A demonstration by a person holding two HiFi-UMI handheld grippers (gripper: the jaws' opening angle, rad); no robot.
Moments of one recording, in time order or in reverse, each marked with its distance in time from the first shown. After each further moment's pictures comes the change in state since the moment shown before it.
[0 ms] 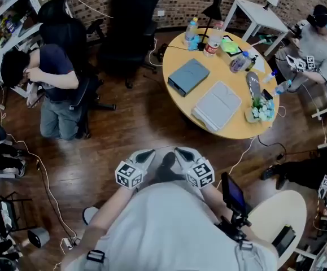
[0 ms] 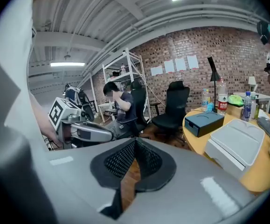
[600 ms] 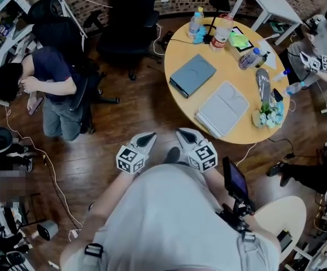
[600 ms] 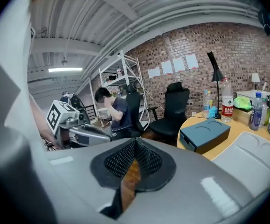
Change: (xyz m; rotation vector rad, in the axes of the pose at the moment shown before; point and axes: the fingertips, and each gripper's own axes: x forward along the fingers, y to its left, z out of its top) left arm 0.081 0.074 0.067 0.041 0.049 0.052; right arm 0.065 -0.103 0.066 0.022 -0.034 0.031
